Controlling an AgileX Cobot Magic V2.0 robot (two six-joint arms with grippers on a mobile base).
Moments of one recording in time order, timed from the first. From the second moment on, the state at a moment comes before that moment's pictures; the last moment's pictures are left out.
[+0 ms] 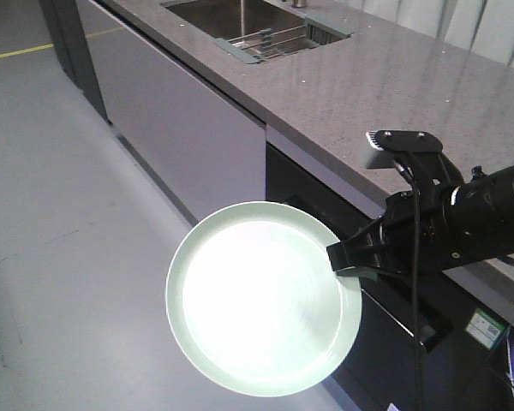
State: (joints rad) left arm 0.05 -0.01 0.02 -0.01 -0.03 -0.05; right arm 0.34 1.32 -1.03 0.52 0.86 -0.28
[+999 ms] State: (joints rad) left arm 0.05 -0.01 0.02 -0.01 -0.03 -0.05; right arm 0.34 1.32 -1.03 0.52 0.86 -0.28
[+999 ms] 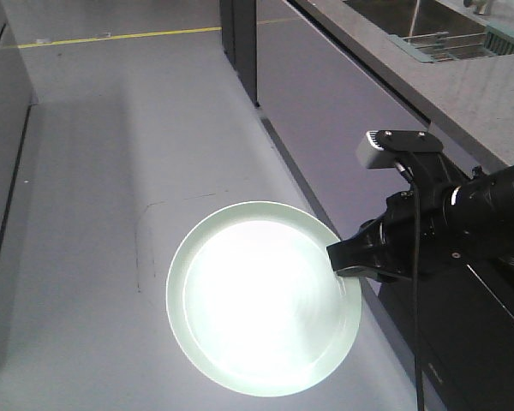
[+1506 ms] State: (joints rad) left arm 0.05 -0.01 0.02 -0.01 -0.03 -0.05; right arm 0.34 1.32 -1.03 0.52 0.86 -0.28
